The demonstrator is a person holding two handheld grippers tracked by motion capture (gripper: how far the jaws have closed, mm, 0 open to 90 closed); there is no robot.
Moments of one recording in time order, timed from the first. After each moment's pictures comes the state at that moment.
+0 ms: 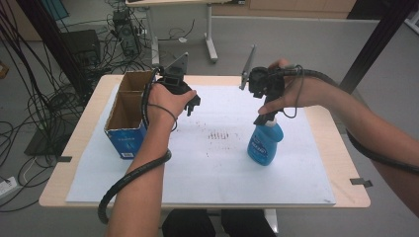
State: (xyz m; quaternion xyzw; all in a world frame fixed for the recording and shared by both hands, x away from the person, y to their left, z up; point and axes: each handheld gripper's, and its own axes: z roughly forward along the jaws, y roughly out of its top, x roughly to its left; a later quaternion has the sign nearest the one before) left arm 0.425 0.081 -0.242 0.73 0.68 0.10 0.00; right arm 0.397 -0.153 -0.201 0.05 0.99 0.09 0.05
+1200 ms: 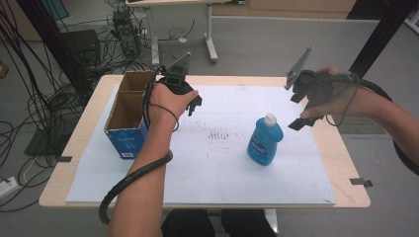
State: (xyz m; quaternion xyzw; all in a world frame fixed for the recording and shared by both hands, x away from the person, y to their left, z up) left arm 0.423 0.078 -0.240 0.74 0.67 0.10 0.00; right arm 0.381 -0.245 -0.203 0.14 0.98 0.13 0.05
